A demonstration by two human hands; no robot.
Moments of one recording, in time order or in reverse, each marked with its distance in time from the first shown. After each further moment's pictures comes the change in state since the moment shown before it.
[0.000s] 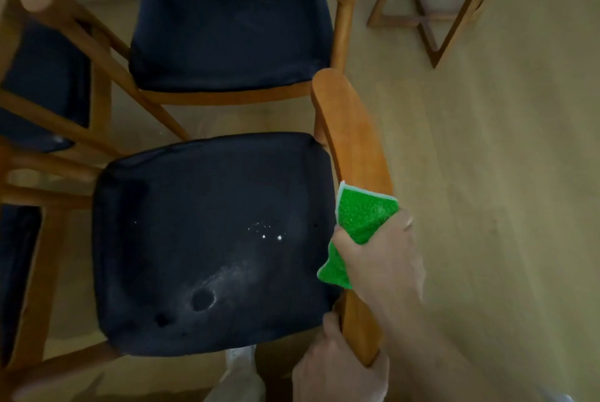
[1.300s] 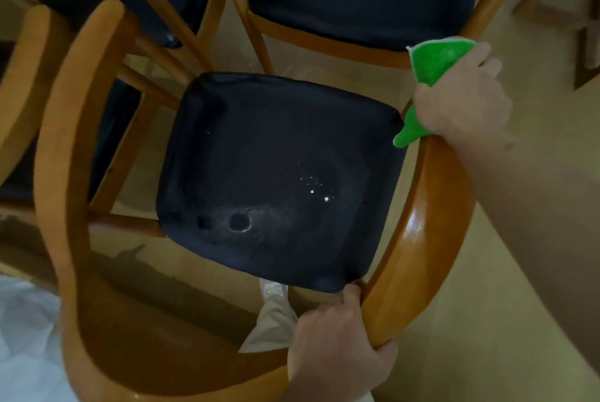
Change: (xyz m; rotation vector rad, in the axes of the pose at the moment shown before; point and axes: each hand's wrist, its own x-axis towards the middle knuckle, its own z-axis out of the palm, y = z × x) left_hand 0.006 -0.012 0.010 -0.034 0.084 0.021; right_hand 0.138 -0.123 0.000 -0.257 0.057 -0.536
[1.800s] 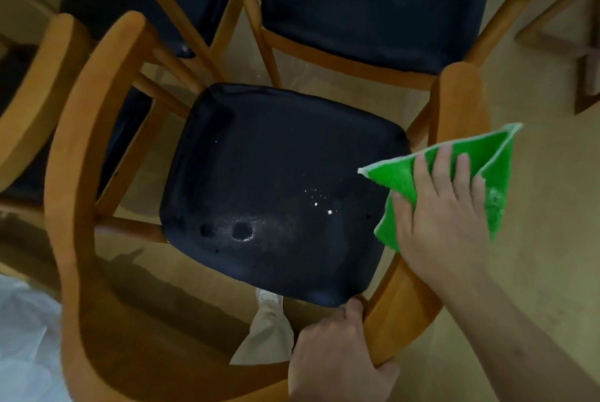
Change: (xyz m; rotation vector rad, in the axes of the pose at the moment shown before) left_hand 0.002 0.003 -0.009 -0.029 -0.061 -0.017; right_hand -0.129 0.033 -0.006 -0.085 -0.144 -0.405
